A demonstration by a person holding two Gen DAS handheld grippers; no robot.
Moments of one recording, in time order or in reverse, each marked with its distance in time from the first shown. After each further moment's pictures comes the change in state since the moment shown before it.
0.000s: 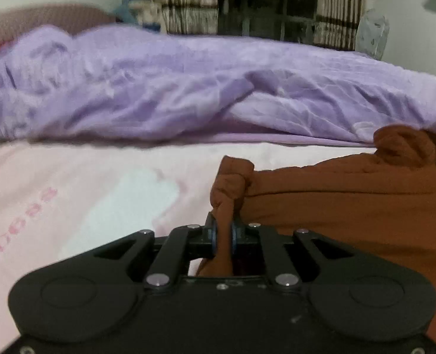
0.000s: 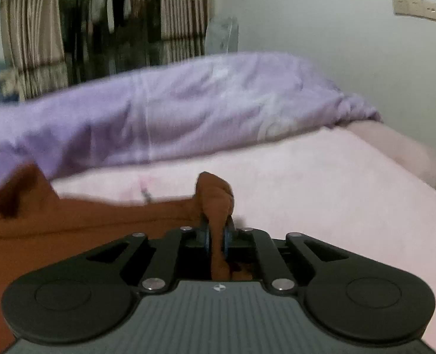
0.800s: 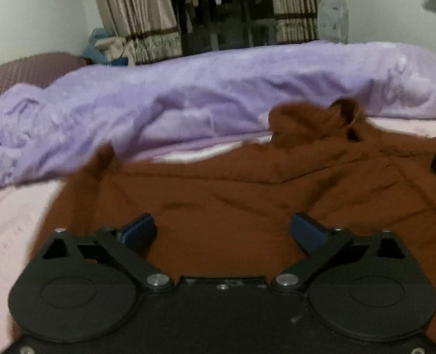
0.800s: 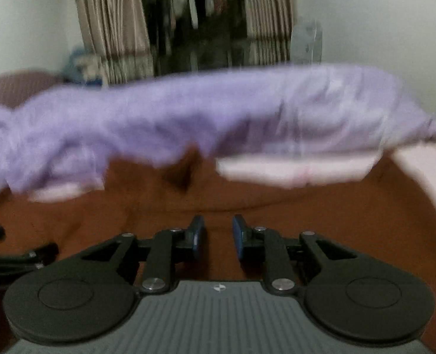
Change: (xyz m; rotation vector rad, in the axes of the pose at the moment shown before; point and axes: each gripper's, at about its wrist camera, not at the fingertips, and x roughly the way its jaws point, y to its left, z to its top) left arm -0.050 -0.138 -0.031 0.162 -0.054 -0.016; right arm -0.070 0.117 -0.031 -0.111 0.026 0.303
